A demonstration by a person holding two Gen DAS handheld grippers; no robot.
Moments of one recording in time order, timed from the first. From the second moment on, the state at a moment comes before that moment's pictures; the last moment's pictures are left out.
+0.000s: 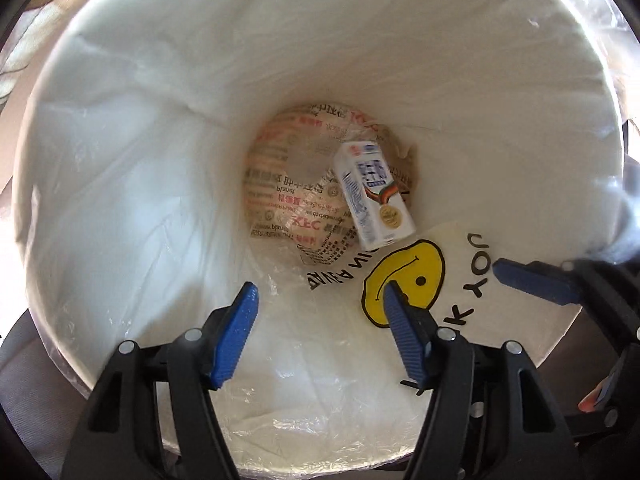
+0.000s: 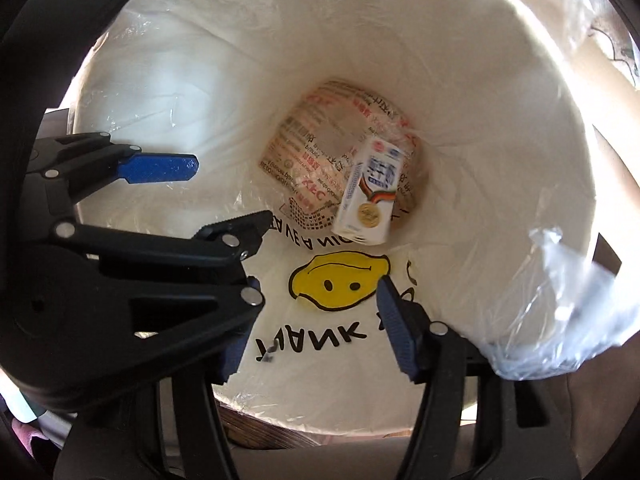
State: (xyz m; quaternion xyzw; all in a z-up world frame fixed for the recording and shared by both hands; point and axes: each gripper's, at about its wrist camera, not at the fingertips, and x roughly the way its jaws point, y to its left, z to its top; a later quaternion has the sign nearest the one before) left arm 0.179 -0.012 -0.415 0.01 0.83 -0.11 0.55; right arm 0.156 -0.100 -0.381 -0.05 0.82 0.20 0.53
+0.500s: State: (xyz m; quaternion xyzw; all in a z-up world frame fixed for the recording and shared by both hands) left arm 0.168 -0.018 -0.387 0.06 0.80 -0.11 0.58; right arm 0.147 -0.104 -0.346 -0.07 0.79 0.23 0.56
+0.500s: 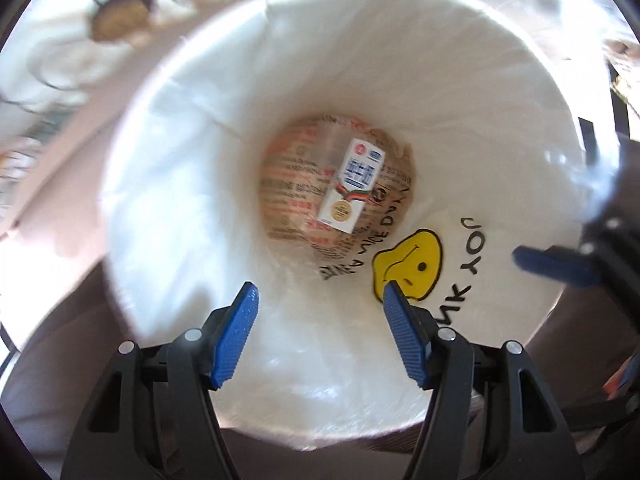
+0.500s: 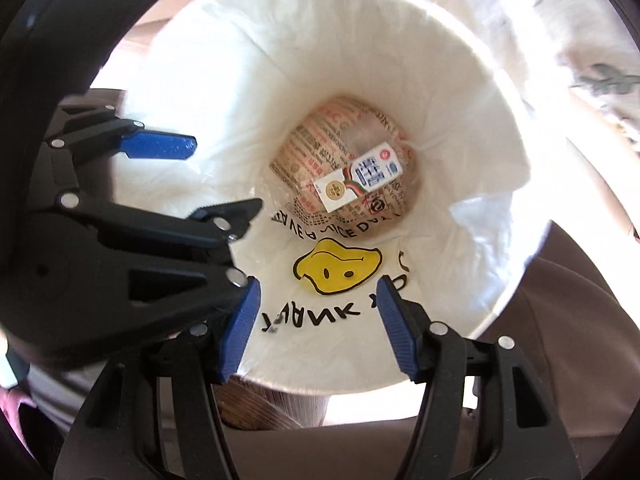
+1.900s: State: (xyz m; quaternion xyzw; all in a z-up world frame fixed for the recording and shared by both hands) left arm 0.366 0.035 0.009 0.17 0.53 -0.11 0.82; right arm 0.326 -0.242 0.074 -0.22 0.43 0.21 0.85
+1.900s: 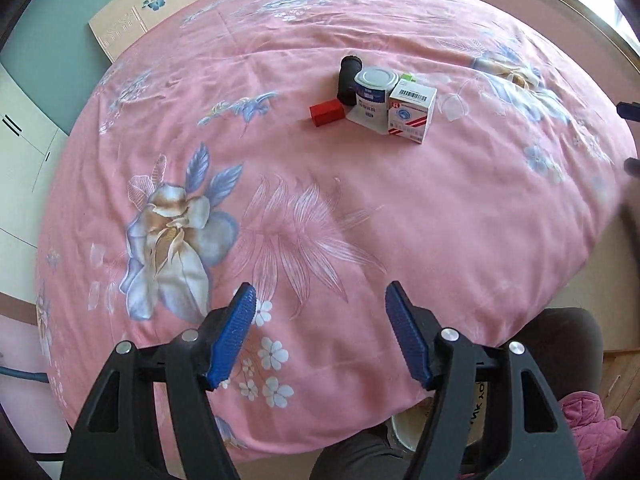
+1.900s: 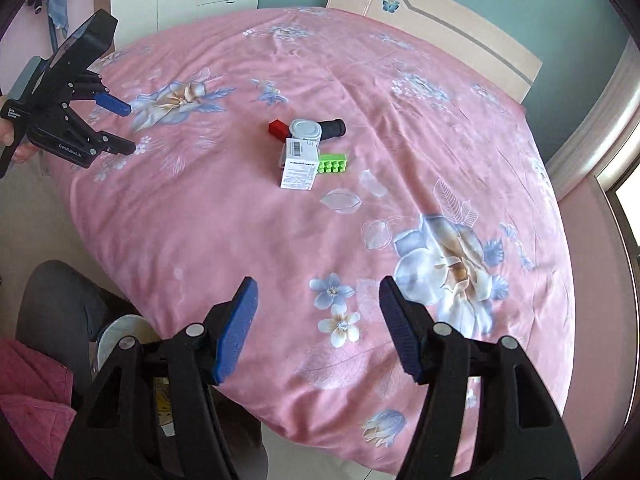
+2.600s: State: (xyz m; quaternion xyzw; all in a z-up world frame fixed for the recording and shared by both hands) left arm 0.554 0.008 -0.085 0.22 0.52 -0.20 0.80; right arm 0.554 -0.216 -0.054 -0.26 0.46 0.28 0.80
